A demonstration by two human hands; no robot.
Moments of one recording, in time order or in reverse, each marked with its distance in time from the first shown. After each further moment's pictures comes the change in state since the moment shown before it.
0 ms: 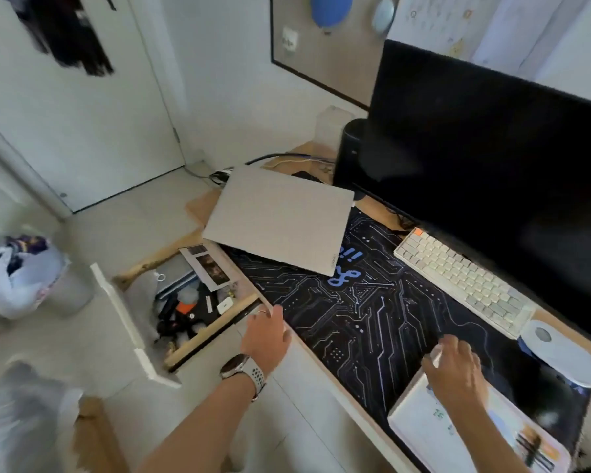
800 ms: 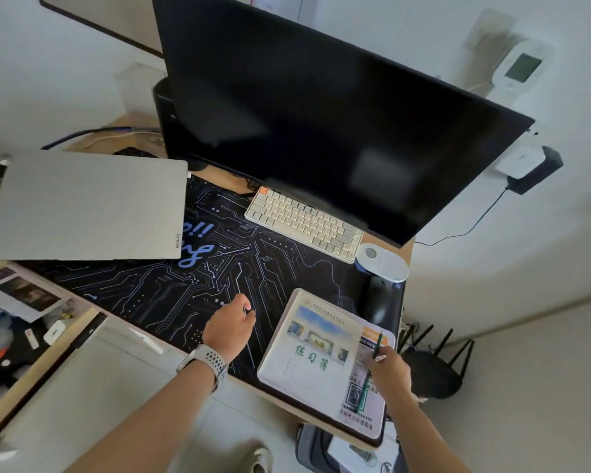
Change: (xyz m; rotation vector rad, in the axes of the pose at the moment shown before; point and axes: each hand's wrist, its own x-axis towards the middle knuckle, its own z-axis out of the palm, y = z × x) left_hand -0.011 0.168 0.058 -0.274 -0.168 0.274; right_hand -0.053 0.175 0.019 0.395 -0.059 0.577
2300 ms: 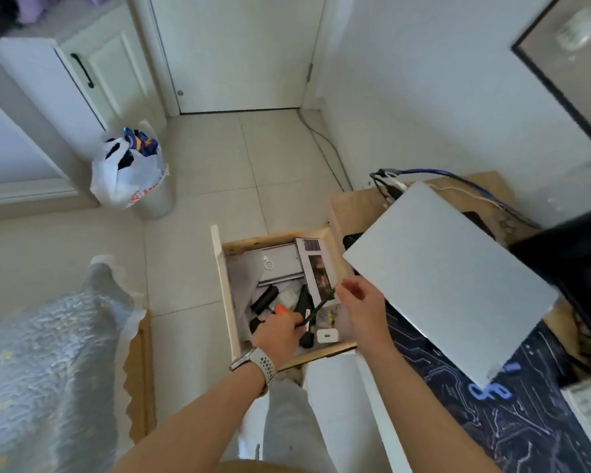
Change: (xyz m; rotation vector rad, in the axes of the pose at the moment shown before) left_hand -0.048 -0.374 -0.197 -0.284 0.162 -0.613; right_hand -0.266 -0.493 0.330 0.270 -0.756 -0.753
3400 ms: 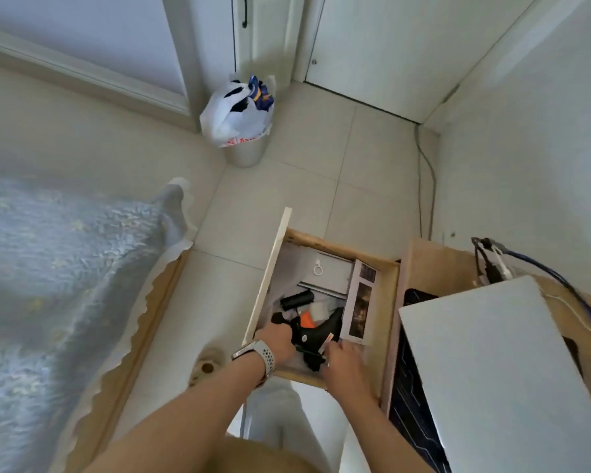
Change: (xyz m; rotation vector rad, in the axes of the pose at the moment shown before) left_hand 0.025 -0.043 0.024 -0.109 -0.193 -0.459; right_hand 0.044 0.095 0.035 -1.432 -0.649 -0.335
